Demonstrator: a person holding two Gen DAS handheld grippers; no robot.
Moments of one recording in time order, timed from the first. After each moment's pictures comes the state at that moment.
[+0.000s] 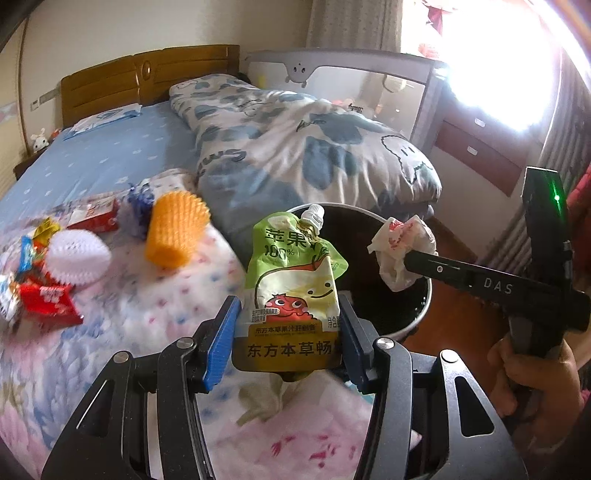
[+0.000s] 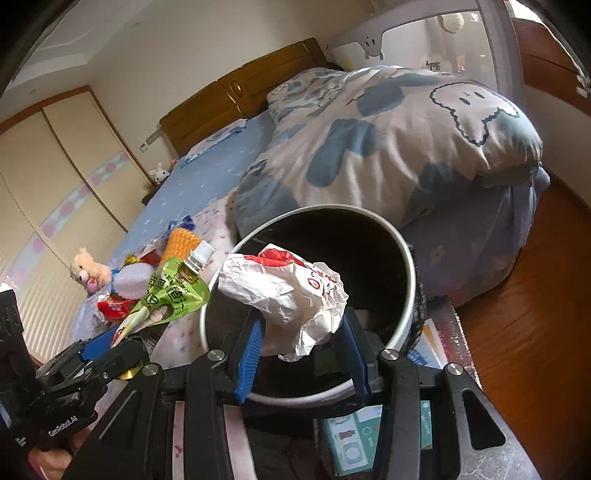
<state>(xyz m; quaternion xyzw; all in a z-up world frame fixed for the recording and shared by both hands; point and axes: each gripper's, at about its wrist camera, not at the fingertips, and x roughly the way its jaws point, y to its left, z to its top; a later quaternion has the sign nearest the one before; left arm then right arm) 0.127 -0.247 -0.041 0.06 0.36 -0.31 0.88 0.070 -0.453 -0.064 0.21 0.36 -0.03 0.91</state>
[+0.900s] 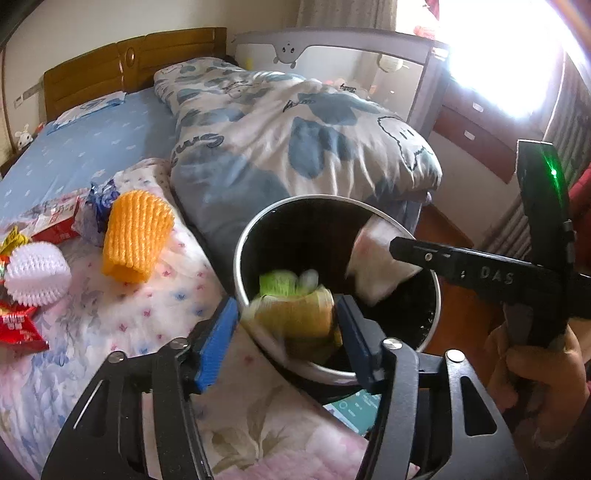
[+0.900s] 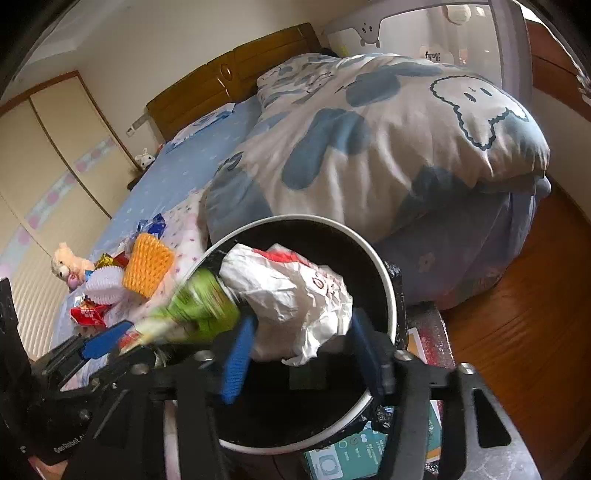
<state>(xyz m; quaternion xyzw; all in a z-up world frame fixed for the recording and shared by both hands) 0.152 -0.275 -0.055 0.07 0.39 -0.32 0.86 0.108 -0.477 -0.071 0.20 0.40 -0.04 0.90</state>
